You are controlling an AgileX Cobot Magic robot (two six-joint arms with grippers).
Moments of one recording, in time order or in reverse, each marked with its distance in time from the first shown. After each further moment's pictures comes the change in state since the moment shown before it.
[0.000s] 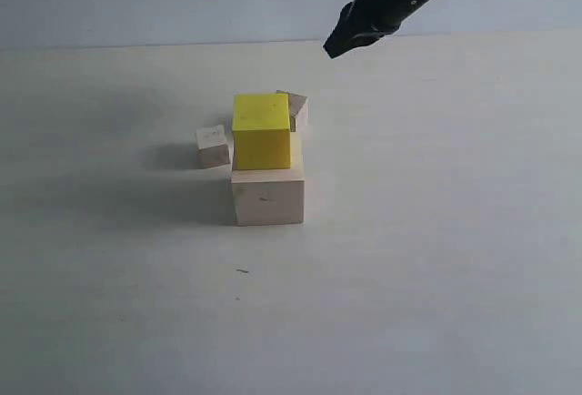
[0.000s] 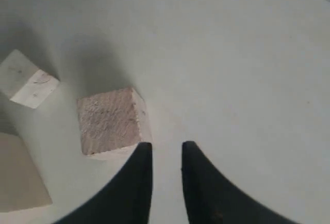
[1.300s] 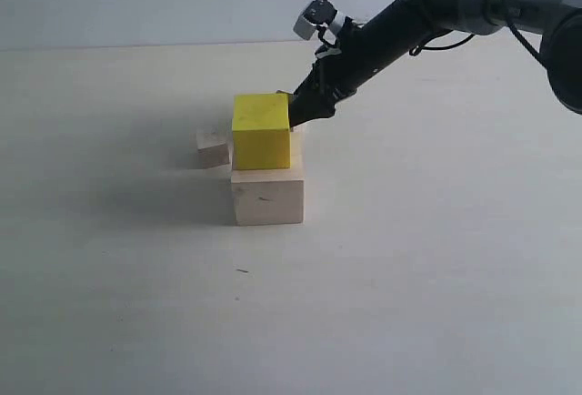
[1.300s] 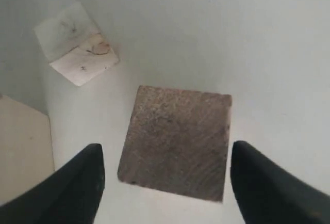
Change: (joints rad) left arm 0.000 0.000 0.017 0.002 -0.023 0.000; right arm 0.047 0.183 0.000 0.206 0.062 -0.370
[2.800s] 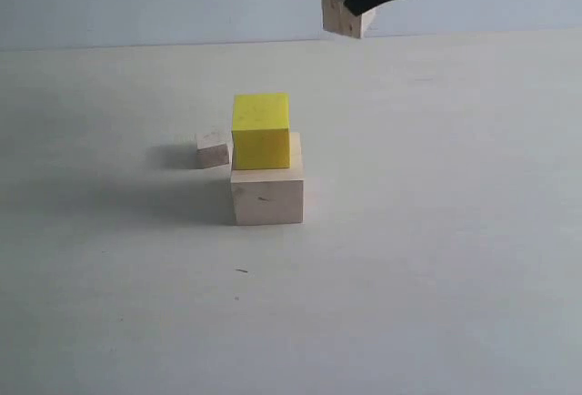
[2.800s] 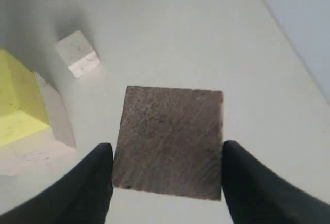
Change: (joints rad) left arm 0.000 -0.020 0.000 0.000 -0.010 0.000; right arm -0.086 -0.388 -0.009 -0.244 0.123 0.191
